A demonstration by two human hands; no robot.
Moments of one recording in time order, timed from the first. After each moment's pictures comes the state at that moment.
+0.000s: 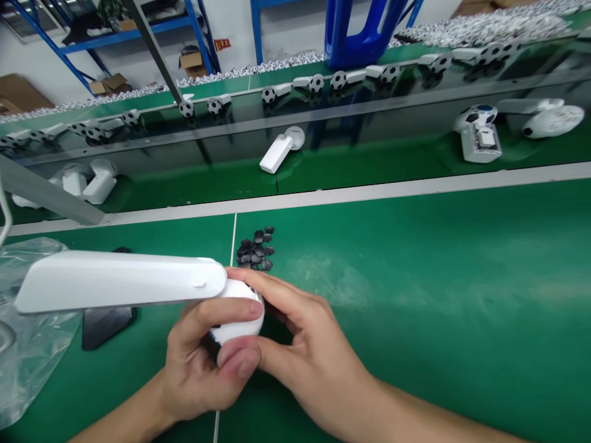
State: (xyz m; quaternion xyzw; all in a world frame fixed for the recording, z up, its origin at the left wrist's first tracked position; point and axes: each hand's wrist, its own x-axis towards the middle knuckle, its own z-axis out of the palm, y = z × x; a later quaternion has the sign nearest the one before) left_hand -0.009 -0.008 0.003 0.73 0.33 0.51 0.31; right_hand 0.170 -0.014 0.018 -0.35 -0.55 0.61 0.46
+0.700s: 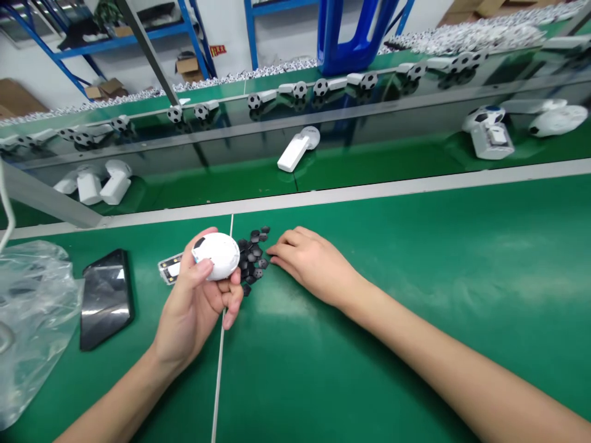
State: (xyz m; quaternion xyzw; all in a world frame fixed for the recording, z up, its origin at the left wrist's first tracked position) left_hand -0.013 0.012 0.011 0.34 0.40 0.51 0.68; right_hand 0.217 0.073 -0.031 -0.37 -0.89 0.08 0.26
